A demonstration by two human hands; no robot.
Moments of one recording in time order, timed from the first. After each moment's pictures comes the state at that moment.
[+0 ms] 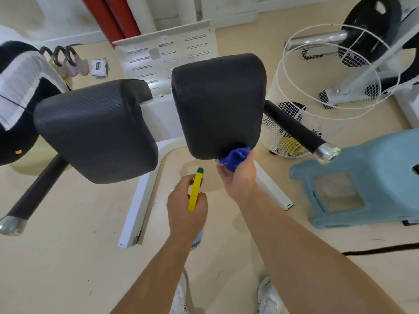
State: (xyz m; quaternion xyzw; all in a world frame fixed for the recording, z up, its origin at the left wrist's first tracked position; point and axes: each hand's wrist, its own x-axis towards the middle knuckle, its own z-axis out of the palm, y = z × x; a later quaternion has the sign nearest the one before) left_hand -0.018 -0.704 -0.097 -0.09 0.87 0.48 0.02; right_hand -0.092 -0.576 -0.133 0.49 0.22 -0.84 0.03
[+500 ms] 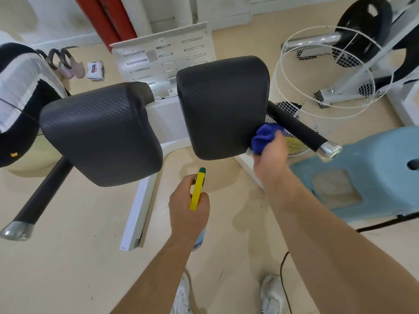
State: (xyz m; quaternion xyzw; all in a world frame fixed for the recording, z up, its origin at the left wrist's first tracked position) left_hand -0.022 -0.718 -0.093 -0.08 0.87 0.49 0.03; right_hand -0.117 -0.521 -0.108 0.48 0.32 -0.80 -0.15
